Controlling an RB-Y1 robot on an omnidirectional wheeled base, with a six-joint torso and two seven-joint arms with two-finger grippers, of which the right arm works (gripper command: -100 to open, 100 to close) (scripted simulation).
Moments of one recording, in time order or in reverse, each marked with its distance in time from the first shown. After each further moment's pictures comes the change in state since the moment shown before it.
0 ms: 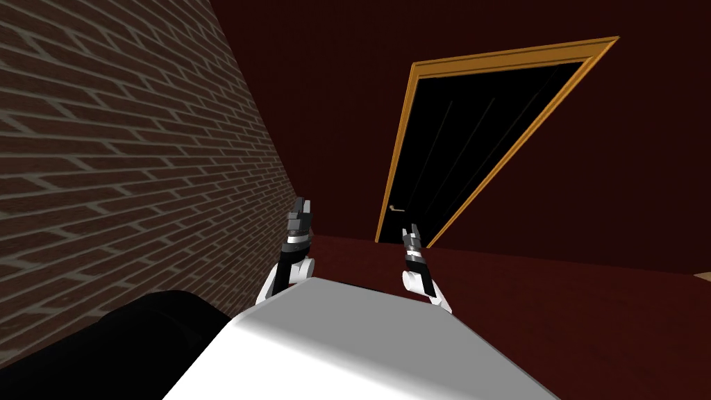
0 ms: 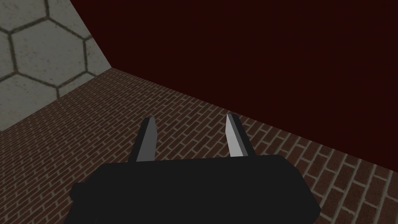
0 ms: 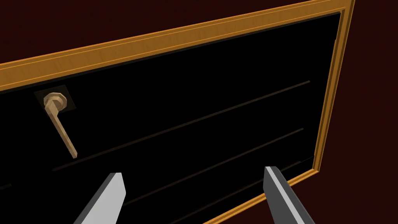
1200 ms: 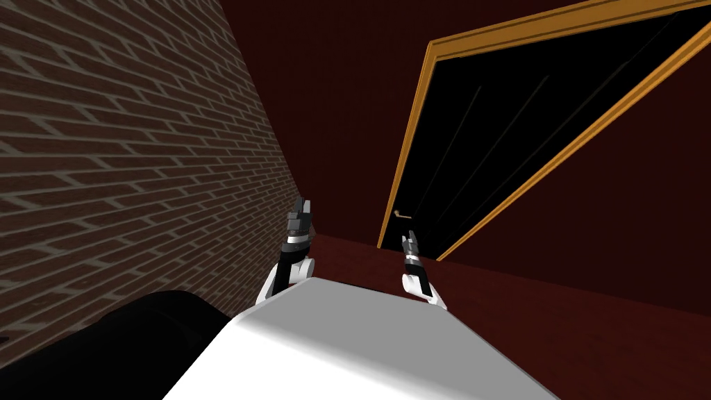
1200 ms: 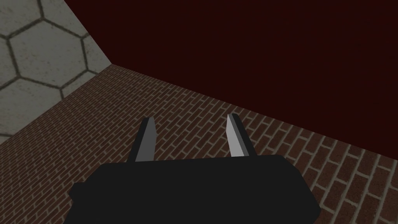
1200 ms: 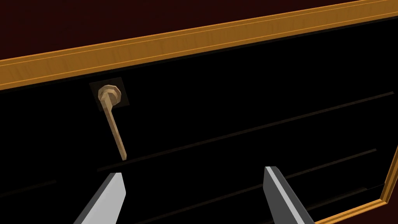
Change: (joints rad) arm -0.101 -0.031 -0.006 0.318 -0.056 -0.074 0.036
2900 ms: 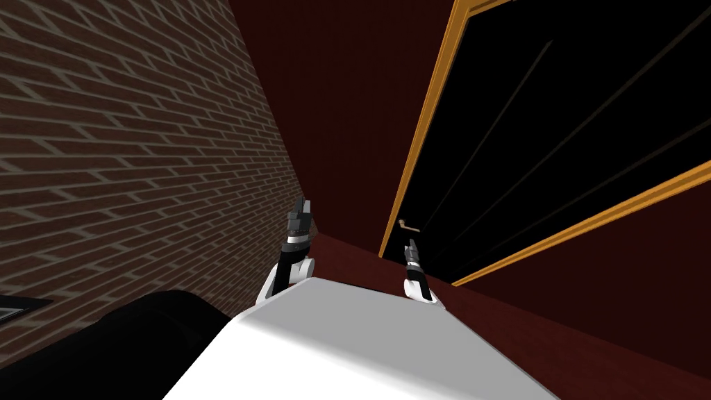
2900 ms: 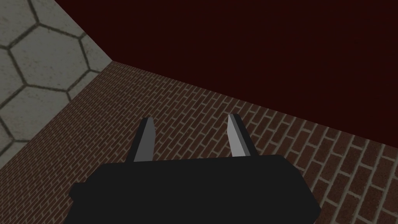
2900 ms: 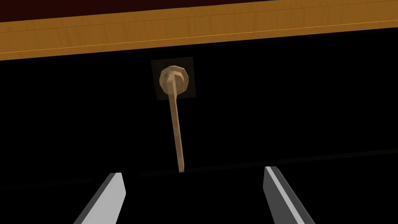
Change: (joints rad) arm -0.154 -0.033 -0.011 0.451 -0.078 -0.102 0.052
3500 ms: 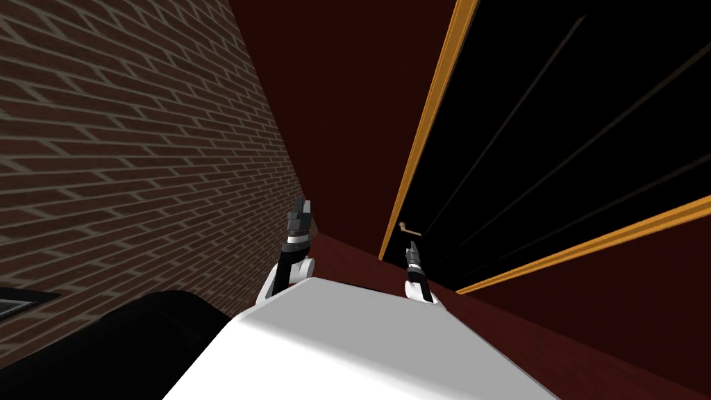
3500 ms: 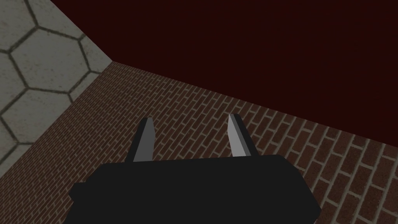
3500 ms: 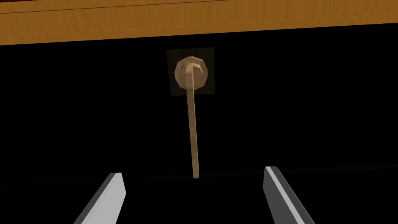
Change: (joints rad) arm -0.032 -0.008 -0.003 0.100 -0.020 -0.020 0.013
